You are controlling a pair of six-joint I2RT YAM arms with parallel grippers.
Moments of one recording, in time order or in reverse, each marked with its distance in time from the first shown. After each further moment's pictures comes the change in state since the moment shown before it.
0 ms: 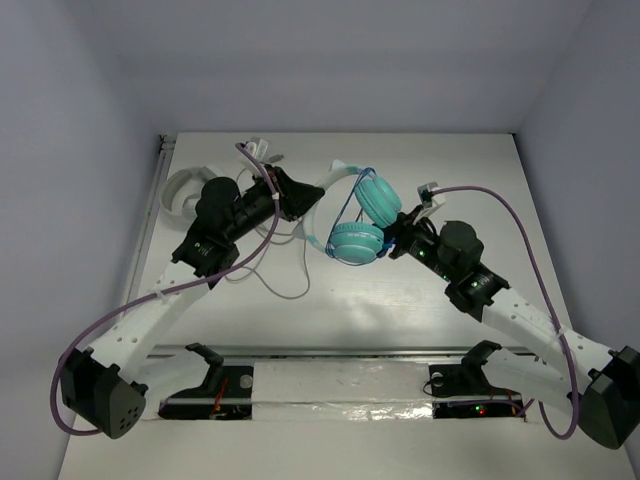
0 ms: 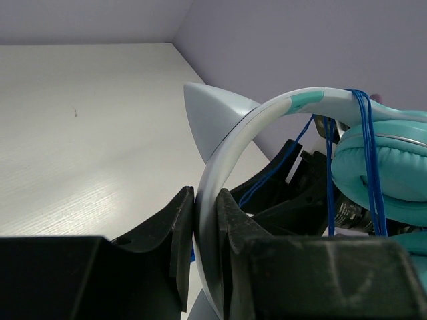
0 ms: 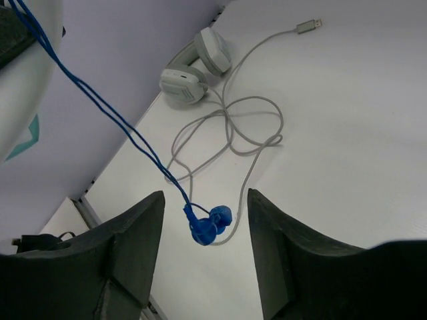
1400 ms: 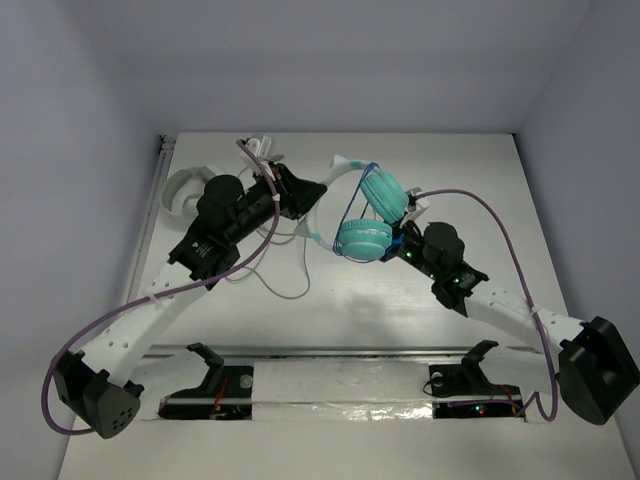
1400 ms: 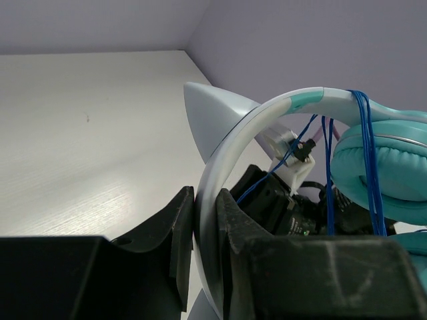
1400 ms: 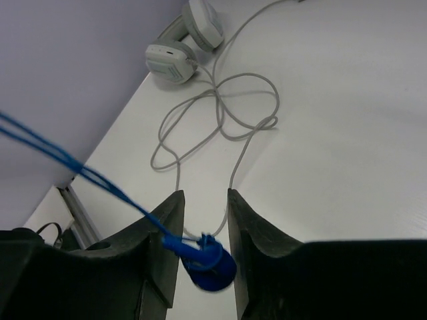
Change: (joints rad) left arm -0.079 -0.011 0.092 -0.124 -0.126 0.045; right arm 0.000 0.168 -0.050 0.163 -0.027 -0.006
